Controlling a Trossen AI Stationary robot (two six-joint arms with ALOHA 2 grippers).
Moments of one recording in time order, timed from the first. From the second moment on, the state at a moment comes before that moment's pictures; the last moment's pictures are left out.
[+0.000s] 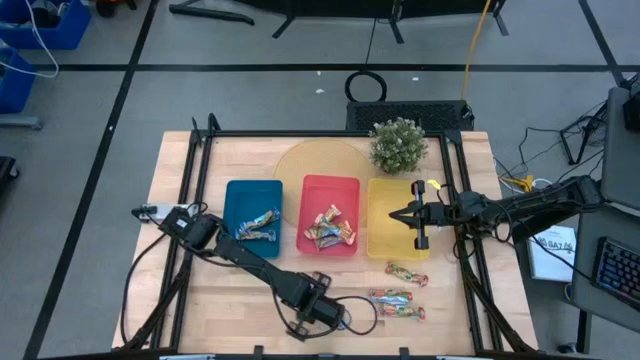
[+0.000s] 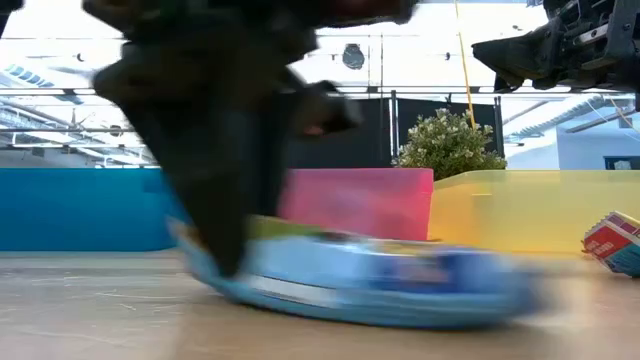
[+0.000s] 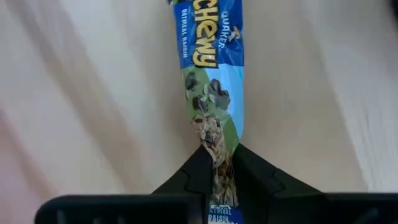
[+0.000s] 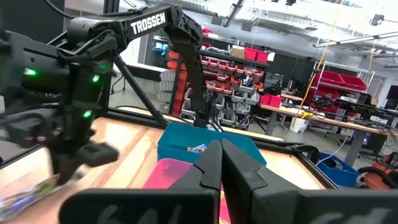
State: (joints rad) left arm -0.49 2.28 1.84 -0.93 0.06 -0.06; right arm 0.09 0.64 0.05 0.74 0.05 -0.20
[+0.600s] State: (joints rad) left arm -0.51 1.69 1.67 -1.29 -0.42 -0.29; right arm 0.09 0.65 0.05 0.74 0.05 -0.20
